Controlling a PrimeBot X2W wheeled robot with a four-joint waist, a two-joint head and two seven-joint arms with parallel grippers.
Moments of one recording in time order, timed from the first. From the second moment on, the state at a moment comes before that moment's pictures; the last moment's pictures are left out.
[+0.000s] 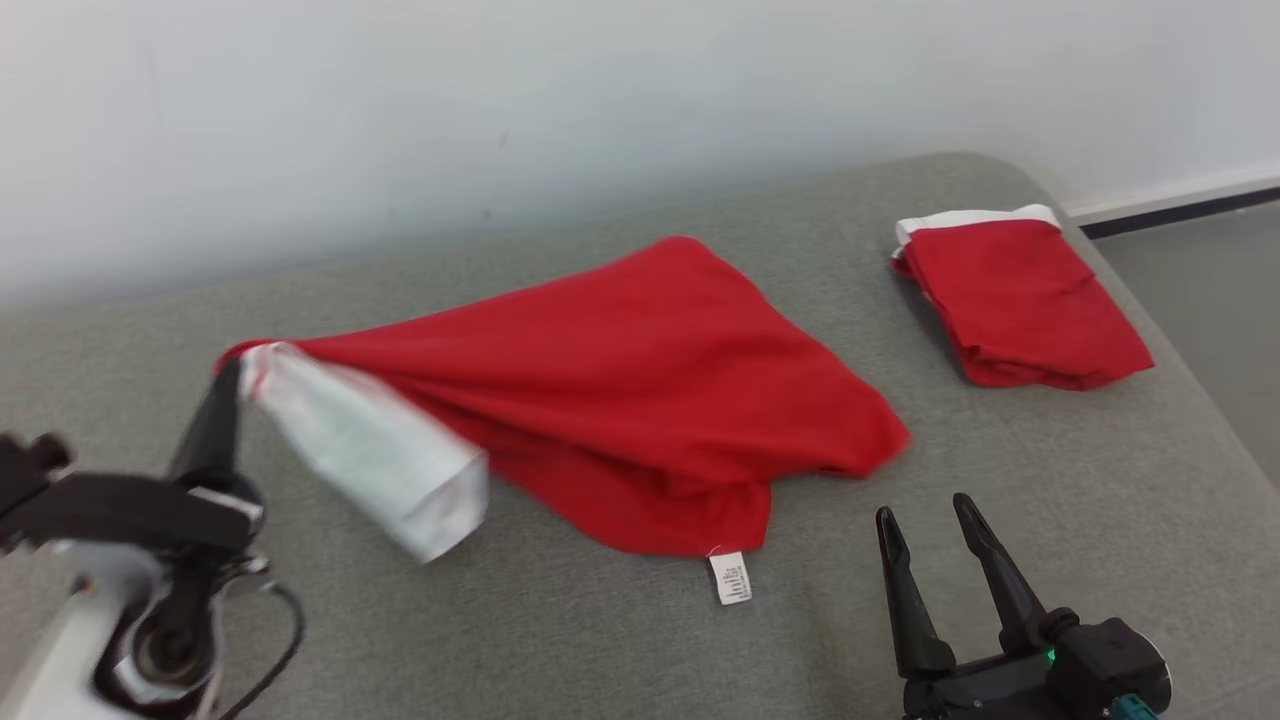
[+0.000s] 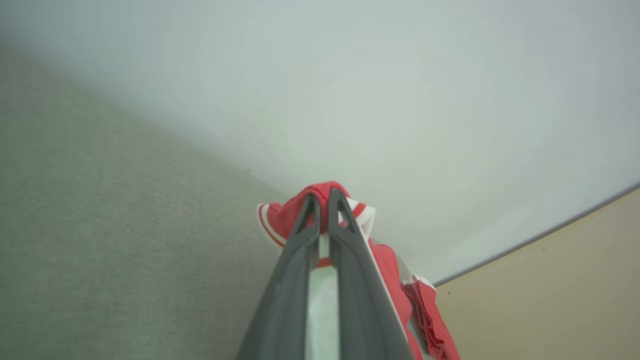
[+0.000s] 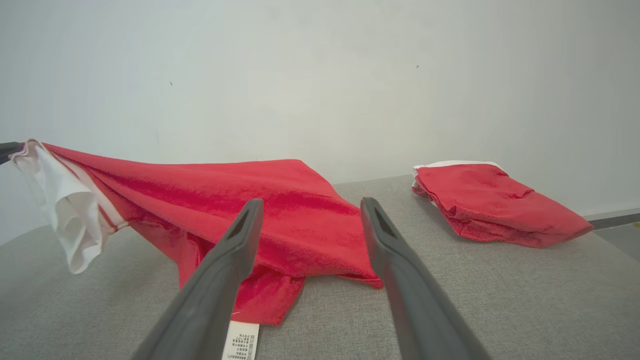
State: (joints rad) left arm -0.46 0.45 -0.34 0.31 -1.39 -0.02 -0.11; right arm 0.01 -0.06 0.15 0.06 0.18 0.13 -0.26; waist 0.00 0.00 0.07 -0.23
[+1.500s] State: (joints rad) left arm 0.06 0.17 -0.17 0.08 -0.50 0.03 -0.26; right arm -0.24 -0.11 0.30 0.65 0.33 0.13 -0.26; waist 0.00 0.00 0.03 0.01
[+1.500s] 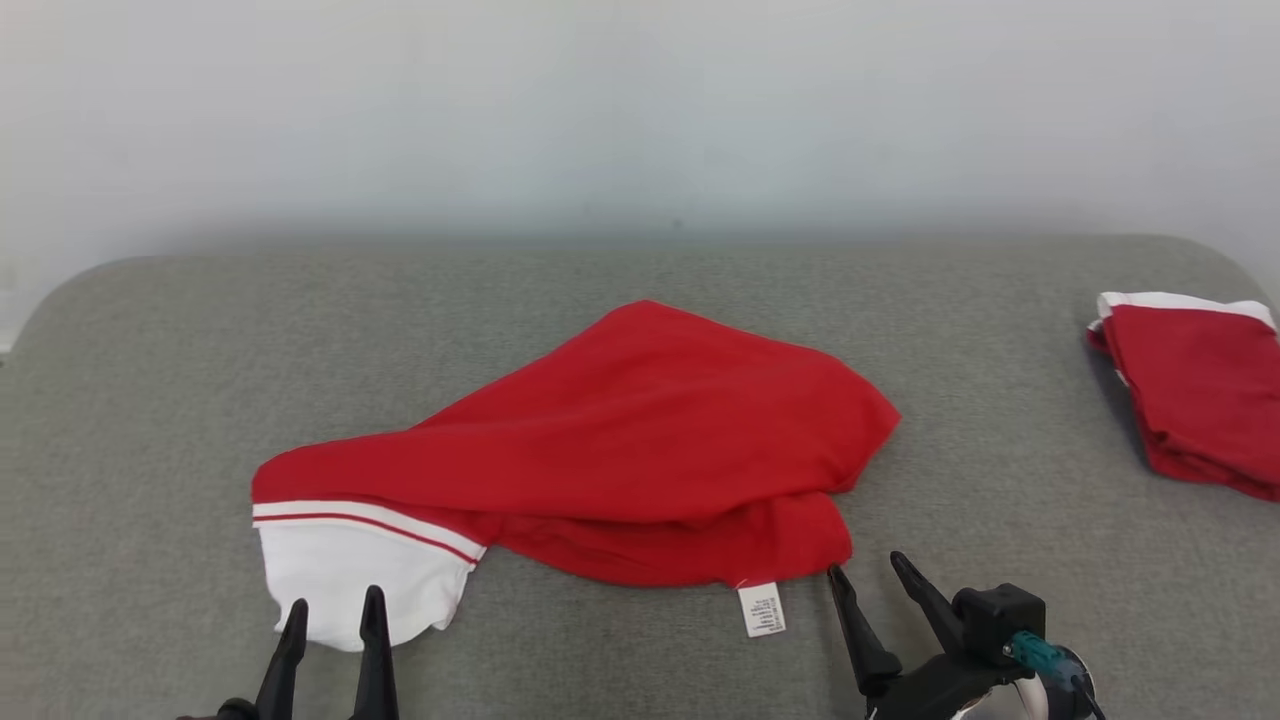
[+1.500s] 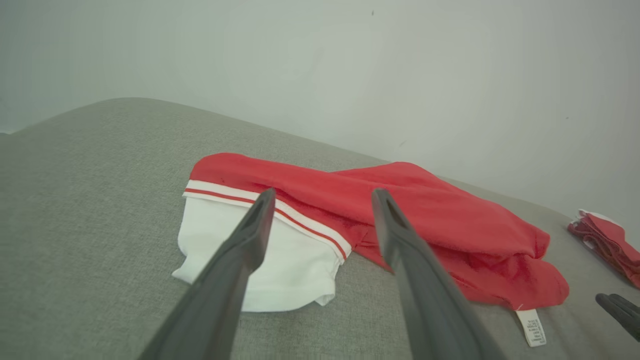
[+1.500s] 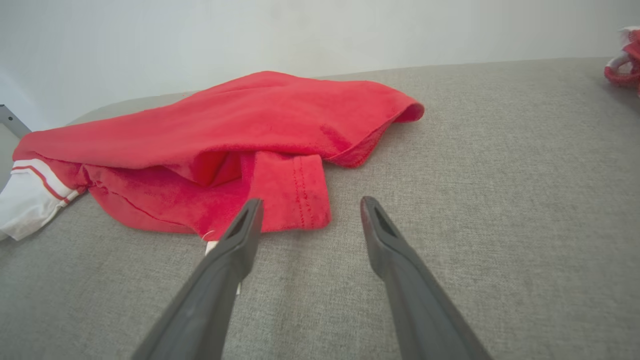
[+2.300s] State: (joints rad) left arm 0.04 0.12 -0.11 0.14 -0.46 -0.03 -0.26; right arm -0.37 -0.15 0.26 0.81 0.39 0.13 -0.26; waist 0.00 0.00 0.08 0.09
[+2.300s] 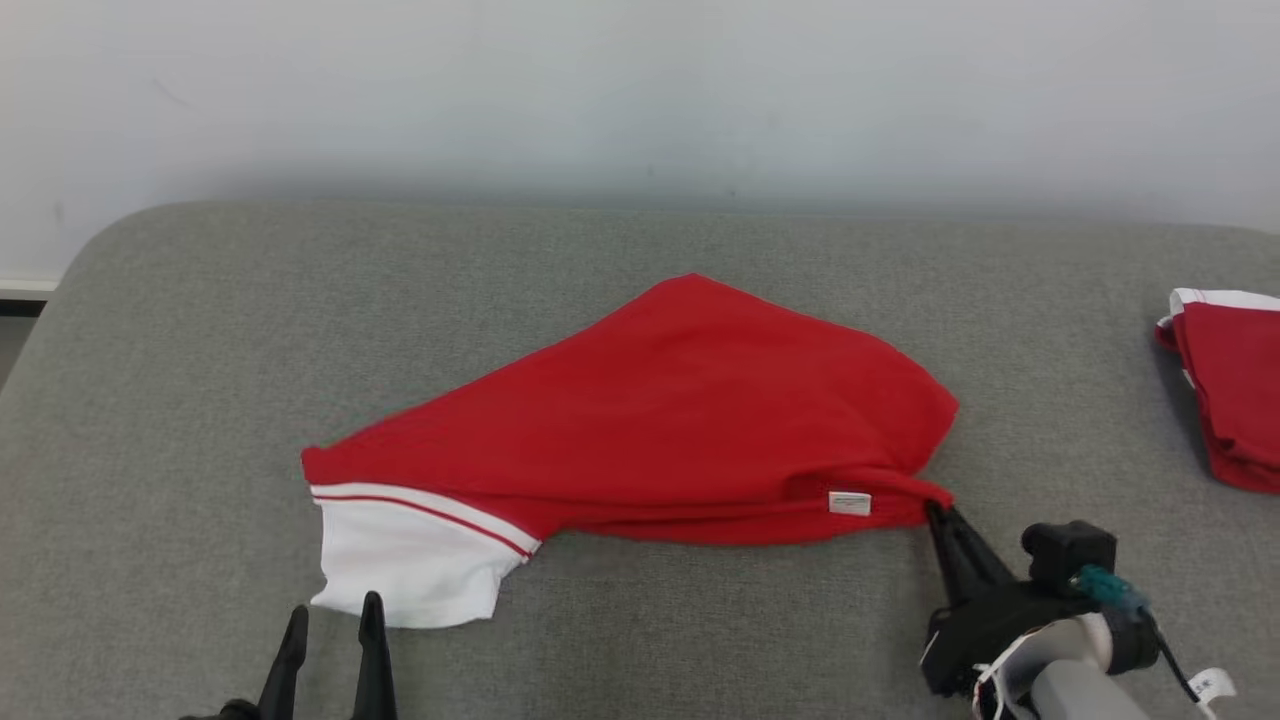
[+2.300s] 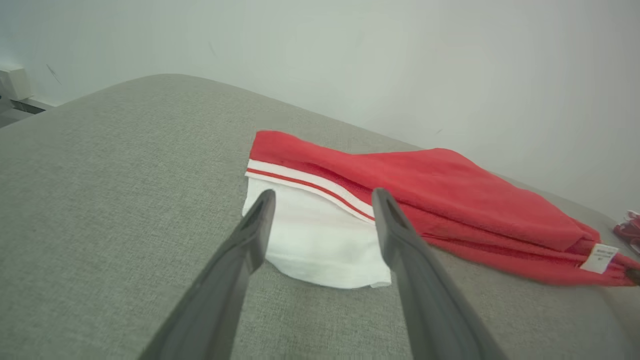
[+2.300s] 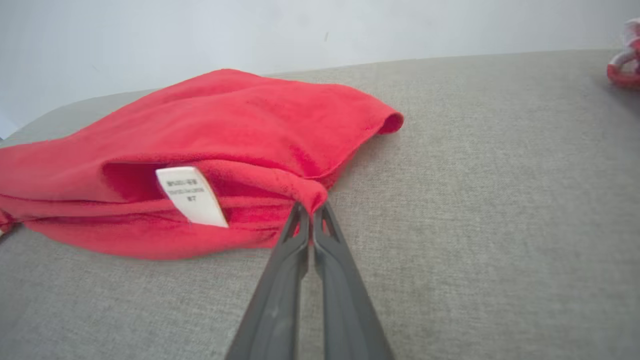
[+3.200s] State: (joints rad) left arm -0.12 0.09 -0.11 0.40 -0.68 -0.11 -0.15; right arm -0.24 -0.21 0.18 0.58 0.37 0.13 -0.26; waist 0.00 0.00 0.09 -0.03
